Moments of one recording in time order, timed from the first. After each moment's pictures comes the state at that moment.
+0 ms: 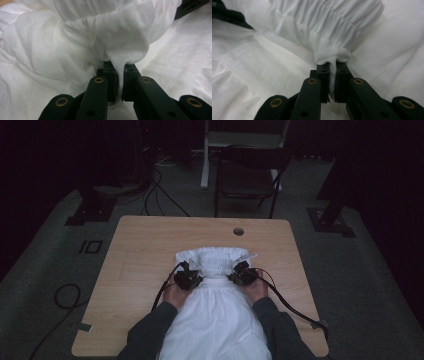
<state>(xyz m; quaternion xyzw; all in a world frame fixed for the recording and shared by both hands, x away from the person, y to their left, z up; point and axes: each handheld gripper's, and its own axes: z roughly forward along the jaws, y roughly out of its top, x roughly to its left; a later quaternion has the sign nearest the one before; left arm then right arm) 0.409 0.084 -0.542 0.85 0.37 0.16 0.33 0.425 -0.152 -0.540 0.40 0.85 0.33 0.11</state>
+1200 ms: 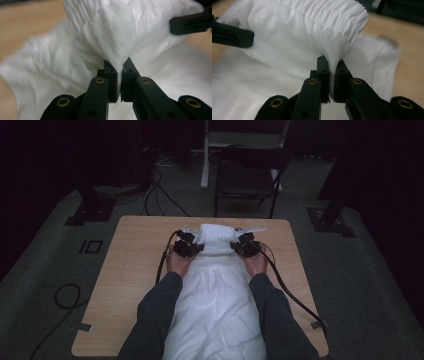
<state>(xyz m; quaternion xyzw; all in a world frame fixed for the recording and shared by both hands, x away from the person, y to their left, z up) 0.468 0.100 -0.459 0.77 0.44 0.11 0.44 0.477 -0.162 -0.467 0.44 0.78 0.42 0.18</state>
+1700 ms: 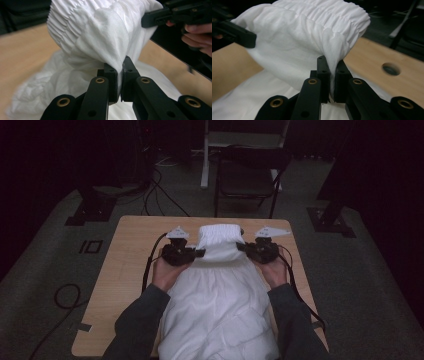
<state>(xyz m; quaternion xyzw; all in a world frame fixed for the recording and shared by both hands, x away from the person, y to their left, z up) 0.372 0.111 -0.406 0.81 0.34 0.07 0.47 0.393 -0.189 -0.404 0.34 0.79 0.48 0.16</state>
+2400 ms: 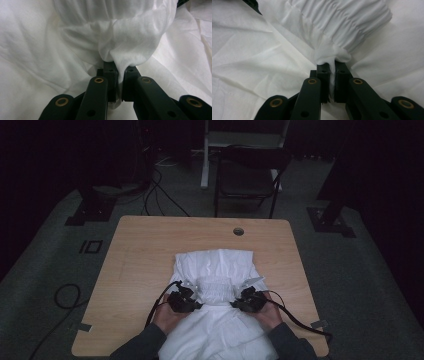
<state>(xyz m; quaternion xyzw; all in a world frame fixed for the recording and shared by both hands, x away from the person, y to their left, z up) 0.326 0.101 -0.539 0.87 0.35 0.00 0.34 0.334 -0.173 -0.540 0.32 0.89 0.33 0.03</state>
